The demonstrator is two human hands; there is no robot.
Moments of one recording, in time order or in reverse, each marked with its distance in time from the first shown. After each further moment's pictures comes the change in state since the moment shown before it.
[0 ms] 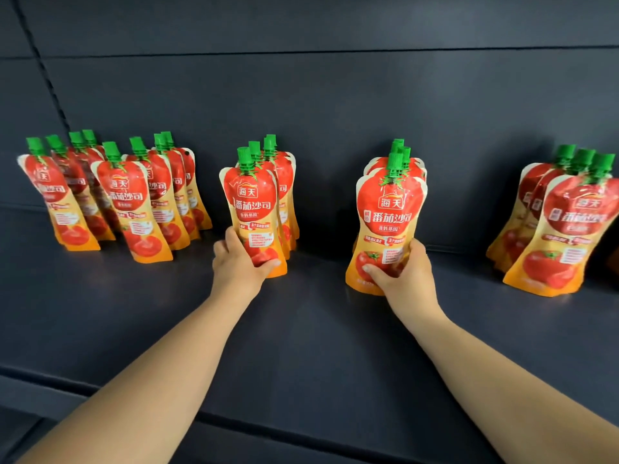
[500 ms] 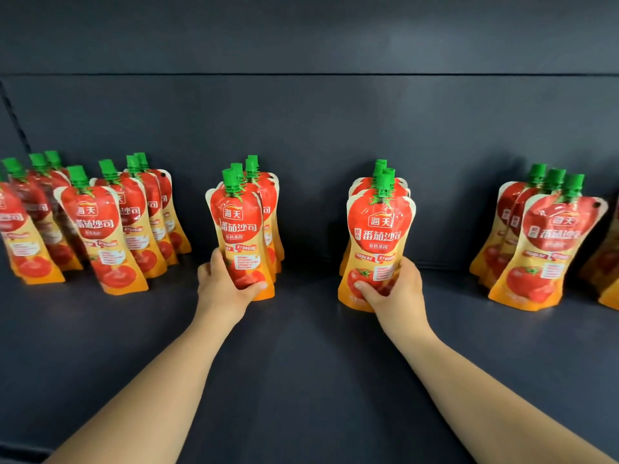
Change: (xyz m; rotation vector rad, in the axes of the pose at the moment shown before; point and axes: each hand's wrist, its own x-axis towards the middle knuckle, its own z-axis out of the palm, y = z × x) left_hand 0.016 -0.004 0.004 -0.127 -0.064 0.003; right_hand 0.012 0.009 0.005 -0.040 0.071 -0.007
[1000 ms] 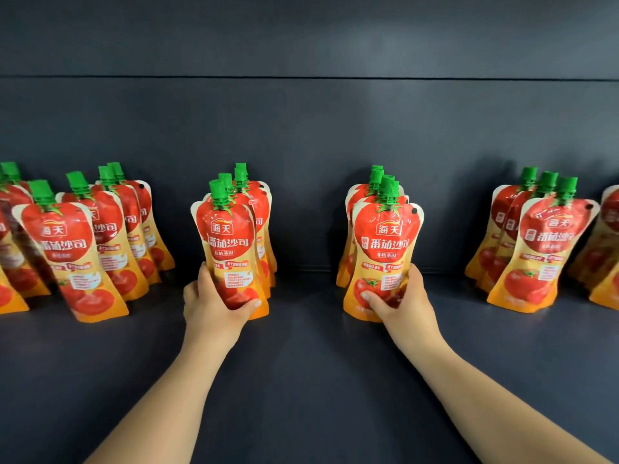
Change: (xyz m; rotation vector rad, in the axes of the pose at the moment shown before) left_hand 0.007 -0.009 0.000 -0.051 -0.008 0.010; right_hand 0.001 0.000 -0.004 -0.019 0.005 0.046
